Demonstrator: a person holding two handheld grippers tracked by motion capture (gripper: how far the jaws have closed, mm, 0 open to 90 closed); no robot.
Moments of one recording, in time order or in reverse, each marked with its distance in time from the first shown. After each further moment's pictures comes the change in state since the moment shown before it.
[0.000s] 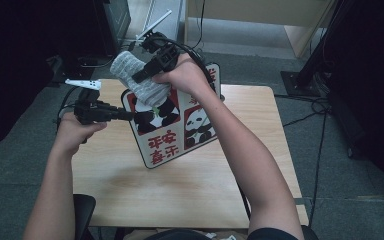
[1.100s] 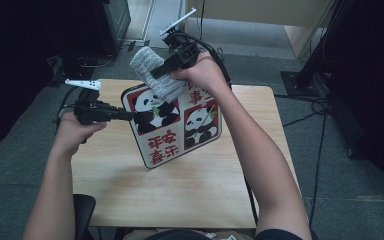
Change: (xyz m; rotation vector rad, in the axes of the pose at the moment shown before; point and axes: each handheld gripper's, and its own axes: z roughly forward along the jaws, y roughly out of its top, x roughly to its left) left arm 0.000 0.000 0.000 0.000 0.004 0.002; right arm -0.032 -0.023 -0.026 -0.020 -0.009 0.087
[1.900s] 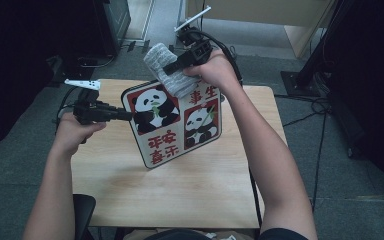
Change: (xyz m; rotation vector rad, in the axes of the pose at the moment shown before) left arm 0.001 -0.001 -0.001 -0.001 -0.003 -0.004; right arm -0.023 -0.011 -0.019 -0.007 -0.036 0.050
